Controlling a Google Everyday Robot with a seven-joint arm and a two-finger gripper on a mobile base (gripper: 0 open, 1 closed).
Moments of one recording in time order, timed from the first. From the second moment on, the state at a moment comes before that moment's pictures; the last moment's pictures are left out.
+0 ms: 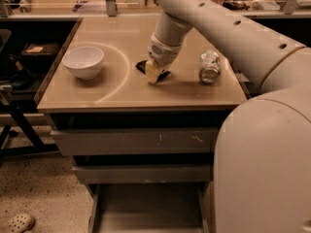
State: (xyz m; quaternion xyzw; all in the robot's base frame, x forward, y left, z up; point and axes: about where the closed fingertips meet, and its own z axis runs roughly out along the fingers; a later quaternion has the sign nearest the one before) arm 0.664 -0.005 0.807 -0.45 0.88 0.12 0.09
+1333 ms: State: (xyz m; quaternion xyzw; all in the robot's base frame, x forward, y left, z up) arm 0.634 -0.031 0.840 -0.47 0.86 0.15 0.15
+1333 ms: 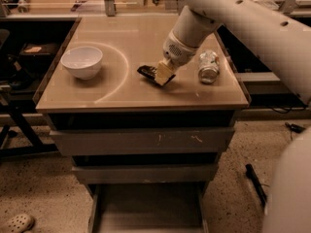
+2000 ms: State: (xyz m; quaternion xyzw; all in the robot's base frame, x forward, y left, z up) arm 0.618 -0.029 0.844 -0.47 0.85 0.15 0.15
